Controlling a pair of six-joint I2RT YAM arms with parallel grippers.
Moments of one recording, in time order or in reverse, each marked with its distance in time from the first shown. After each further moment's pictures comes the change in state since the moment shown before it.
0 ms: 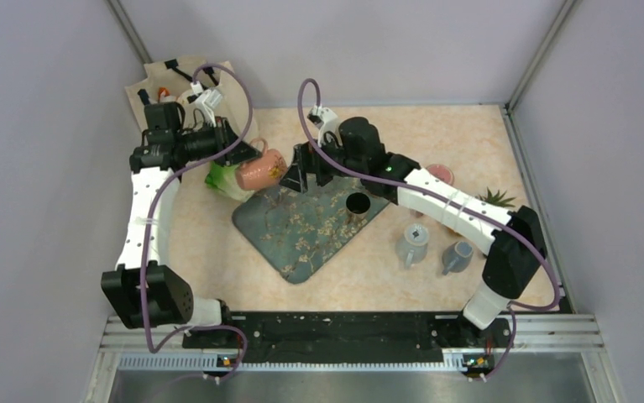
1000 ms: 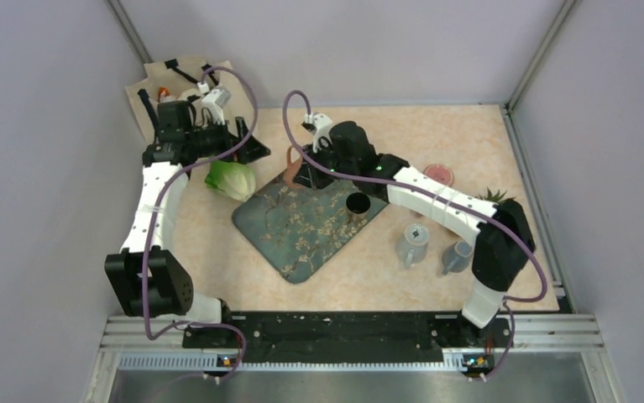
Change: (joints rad) left arm -0.090 0.044 -0.038 0.200 -0.120 -0.060; right arm 0.002 0.042 -0.016 0.023 0.045 -0.042
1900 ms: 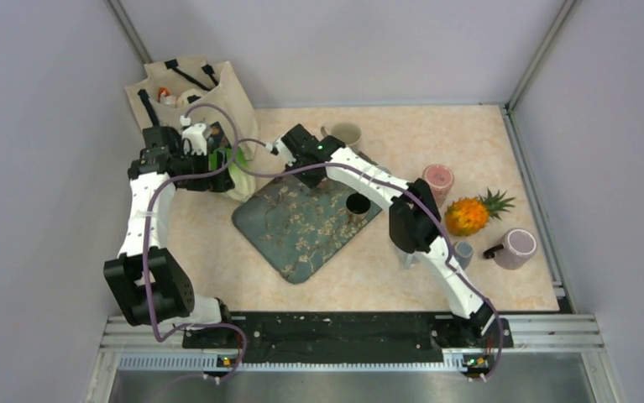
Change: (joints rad) left arm 0.201 -0.019 -0.122 -0.270 -0.455 0.286; right arm 0.003 0.731 0.839 -0.764 0.418 -0.562
